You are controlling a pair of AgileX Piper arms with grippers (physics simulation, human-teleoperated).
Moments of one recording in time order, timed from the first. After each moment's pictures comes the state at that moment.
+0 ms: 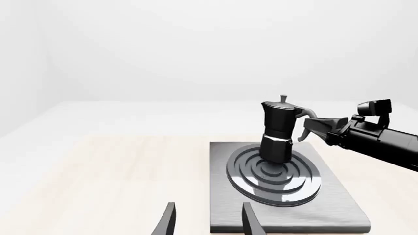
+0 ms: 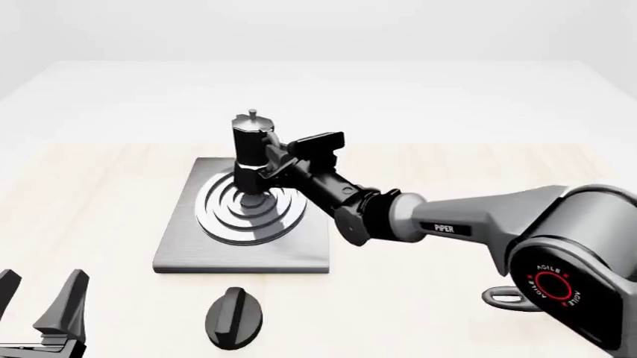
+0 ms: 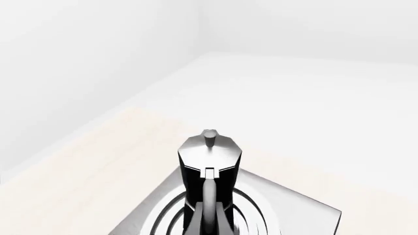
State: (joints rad) left arm 0.00 0.00 0.00 0.00 0.00; right arm 0.69 2.07 -1.29 -0.62 0.19
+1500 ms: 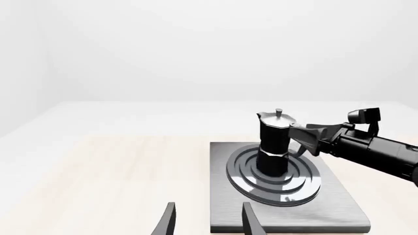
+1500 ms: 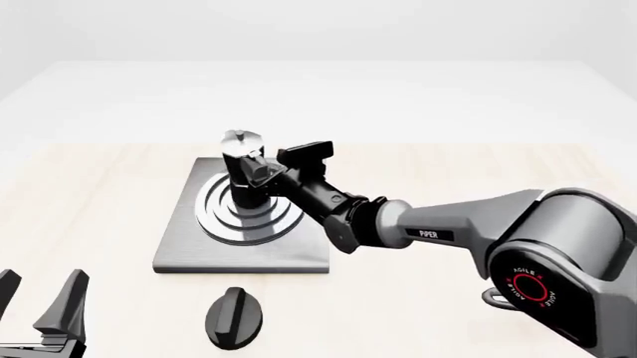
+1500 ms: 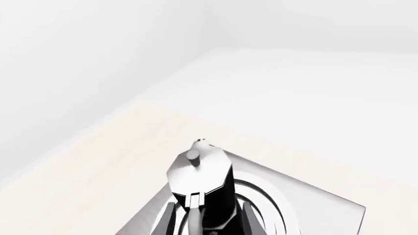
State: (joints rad) left arm 0.00 0.00 0.00 0.00 0.00; right arm 0.72 2.12 -1.31 -0.64 0.23
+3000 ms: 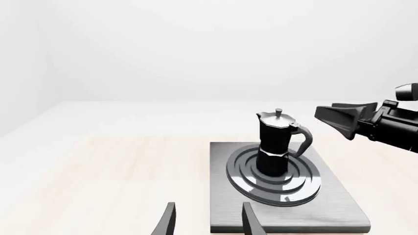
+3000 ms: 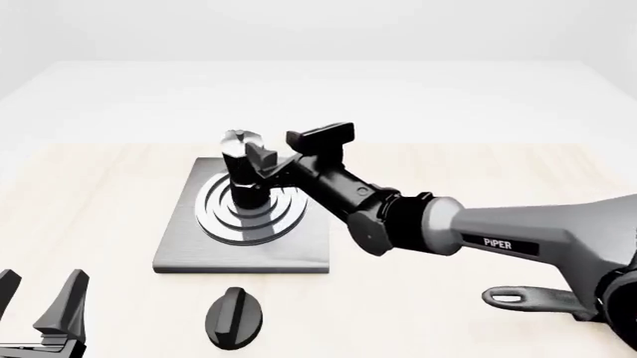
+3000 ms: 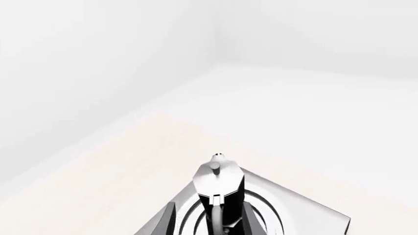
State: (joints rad) left arm 0.00 0.00 0.00 0.00 0.00; right arm 0.74 1.87 -1.14 -0.61 0.18
